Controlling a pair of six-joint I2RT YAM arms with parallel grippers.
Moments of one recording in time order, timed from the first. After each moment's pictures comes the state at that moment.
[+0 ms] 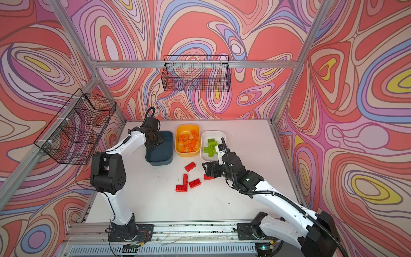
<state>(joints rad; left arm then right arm) -0.17 1.95 1.56 -0.72 -0.17 -0.68 0.67 1.05 0.75 -0.26 -0.01 0.48</state>
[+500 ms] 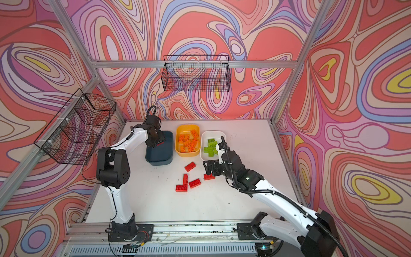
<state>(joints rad) -0.15 2.03 1.65 -0.75 -0.12 -0.66 0.67 1.05 0.78 -0.28 0.02 0.48</state>
